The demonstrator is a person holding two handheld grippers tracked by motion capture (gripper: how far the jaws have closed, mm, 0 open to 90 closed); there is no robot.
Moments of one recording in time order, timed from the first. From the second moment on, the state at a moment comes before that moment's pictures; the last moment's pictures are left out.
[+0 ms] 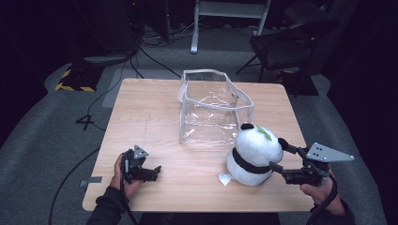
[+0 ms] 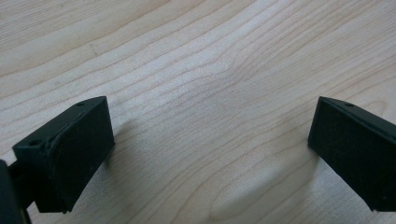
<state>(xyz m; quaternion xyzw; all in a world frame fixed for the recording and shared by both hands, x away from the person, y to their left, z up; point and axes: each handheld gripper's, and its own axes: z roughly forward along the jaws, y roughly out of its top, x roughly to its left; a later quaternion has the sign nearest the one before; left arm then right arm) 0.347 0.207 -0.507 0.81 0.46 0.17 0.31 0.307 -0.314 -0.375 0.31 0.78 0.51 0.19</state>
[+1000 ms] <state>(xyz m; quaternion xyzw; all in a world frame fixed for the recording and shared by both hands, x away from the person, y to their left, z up) 0.346 0.206 -0.507 0.82 0.46 0.16 0.31 0.332 -0.301 -0.400 0.35 0.77 0.51 0.17</state>
